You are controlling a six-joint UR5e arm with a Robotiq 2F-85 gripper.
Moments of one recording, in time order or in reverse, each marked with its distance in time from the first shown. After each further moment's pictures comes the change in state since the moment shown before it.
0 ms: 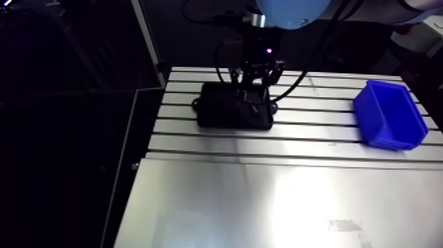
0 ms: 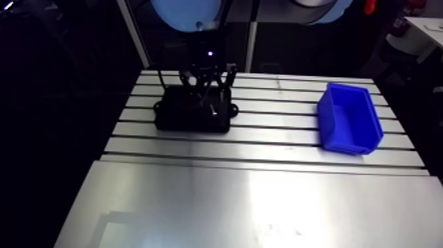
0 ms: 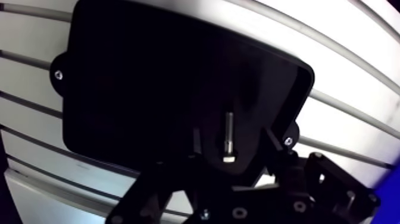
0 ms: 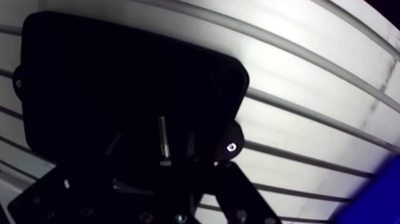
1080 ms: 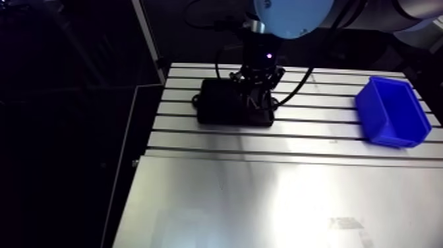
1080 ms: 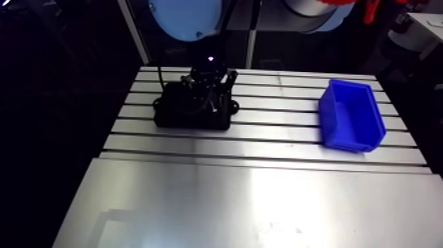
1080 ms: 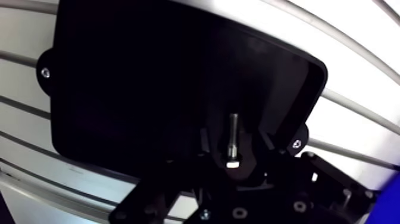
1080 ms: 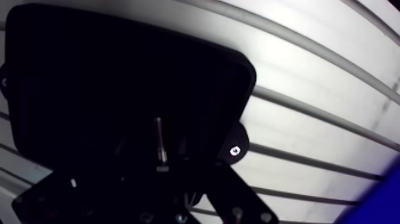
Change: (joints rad) arm 0.001 0.017 0.025 -0.028 -0.010 0.002
